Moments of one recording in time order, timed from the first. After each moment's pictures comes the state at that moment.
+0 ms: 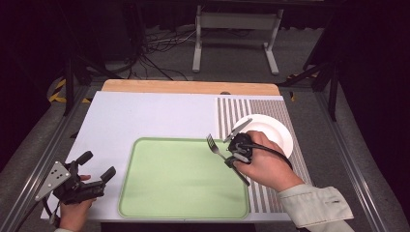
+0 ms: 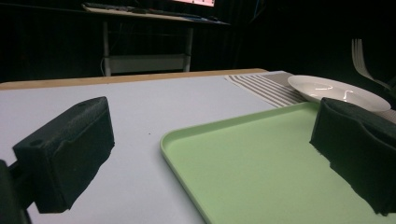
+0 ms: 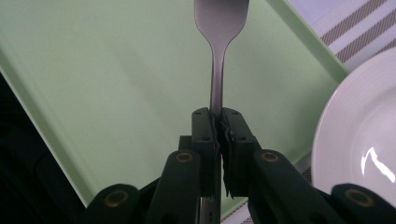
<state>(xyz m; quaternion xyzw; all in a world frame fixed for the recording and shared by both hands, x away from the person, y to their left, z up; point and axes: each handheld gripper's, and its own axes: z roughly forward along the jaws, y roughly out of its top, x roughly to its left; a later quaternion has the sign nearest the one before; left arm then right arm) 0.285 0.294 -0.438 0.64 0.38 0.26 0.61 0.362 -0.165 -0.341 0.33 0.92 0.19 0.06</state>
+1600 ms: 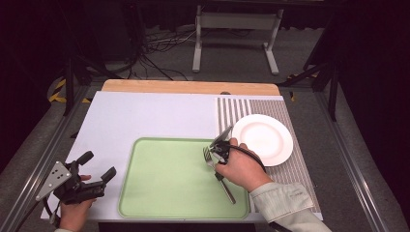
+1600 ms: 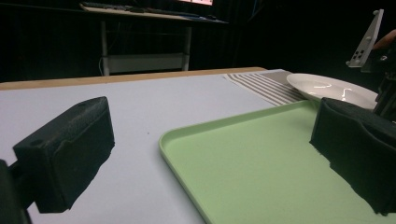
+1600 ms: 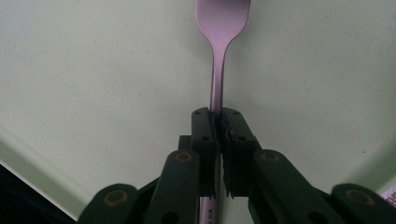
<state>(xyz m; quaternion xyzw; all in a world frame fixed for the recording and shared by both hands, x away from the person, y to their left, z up) 0.285 0.294 -0.438 0.65 0.38 0.26 0.61 0.387 -0.128 -0.406 0.49 0.87 0.08 -0.06</state>
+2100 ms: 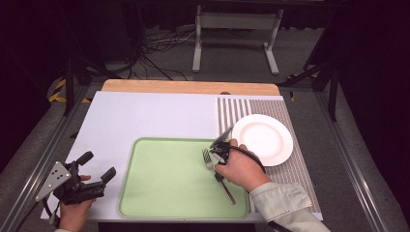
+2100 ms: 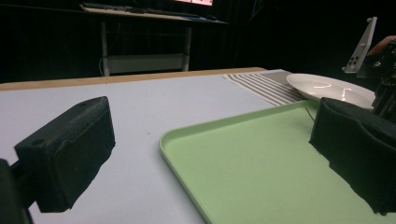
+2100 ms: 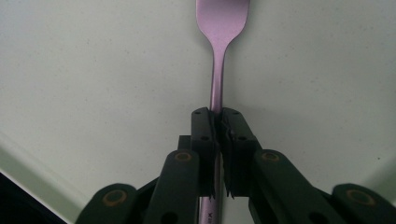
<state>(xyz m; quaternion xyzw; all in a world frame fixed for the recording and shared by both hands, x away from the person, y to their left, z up) 0.284 0.294 -0.438 0.65 0.38 0.26 0.61 0.389 -0.129 -0.414 0.49 0.87 0.08 -0.06</state>
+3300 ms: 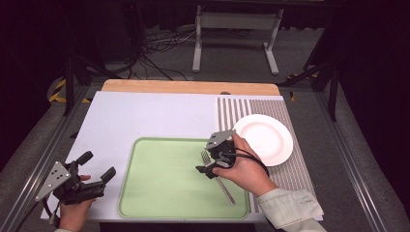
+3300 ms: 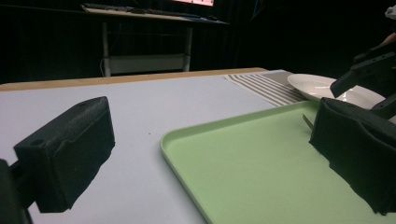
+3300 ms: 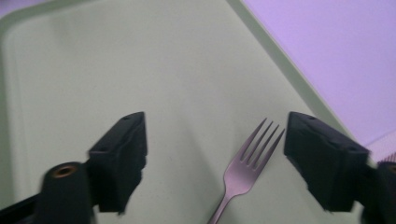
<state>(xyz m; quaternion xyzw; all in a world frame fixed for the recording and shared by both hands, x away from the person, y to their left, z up) 0.284 0.294 -0.438 0.65 0.38 0.26 0.61 0.375 -0.127 -0.387 0.20 0.91 0.34 0.10</state>
